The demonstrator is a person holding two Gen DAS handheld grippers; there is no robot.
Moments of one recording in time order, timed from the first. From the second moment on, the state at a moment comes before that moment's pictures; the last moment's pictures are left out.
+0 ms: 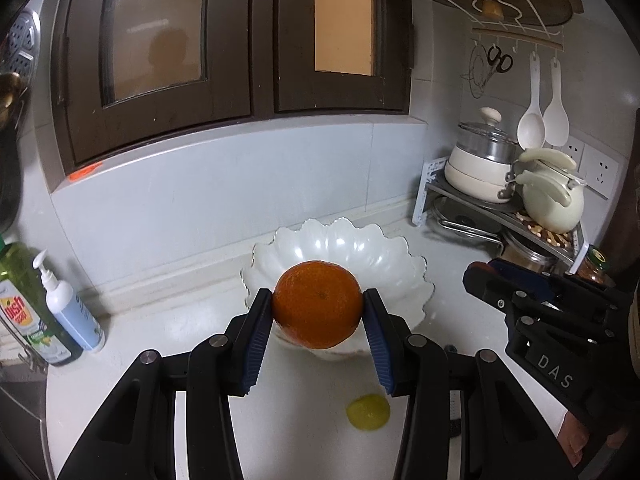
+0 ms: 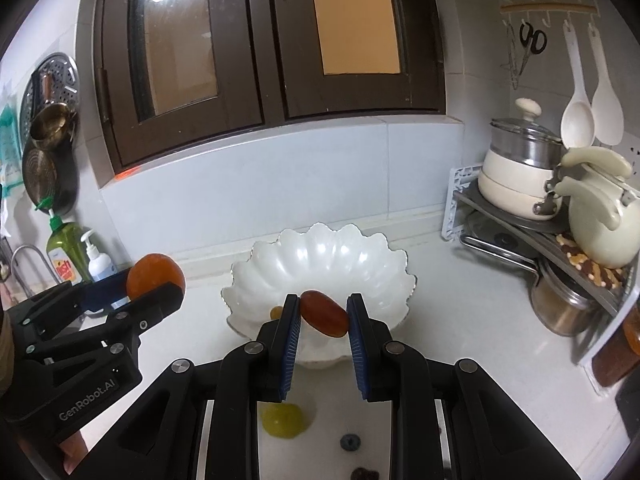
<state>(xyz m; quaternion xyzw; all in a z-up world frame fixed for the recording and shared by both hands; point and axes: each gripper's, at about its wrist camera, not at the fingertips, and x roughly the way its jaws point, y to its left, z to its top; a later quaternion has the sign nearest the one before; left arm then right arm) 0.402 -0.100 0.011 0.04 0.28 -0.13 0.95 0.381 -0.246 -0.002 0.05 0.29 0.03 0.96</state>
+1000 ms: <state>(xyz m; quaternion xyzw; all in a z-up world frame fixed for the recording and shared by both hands) 0.514 -0.123 0.006 0.05 0.33 -0.12 0.93 0.498 -0.259 -0.014 0.06 0.36 0.03 0.93</state>
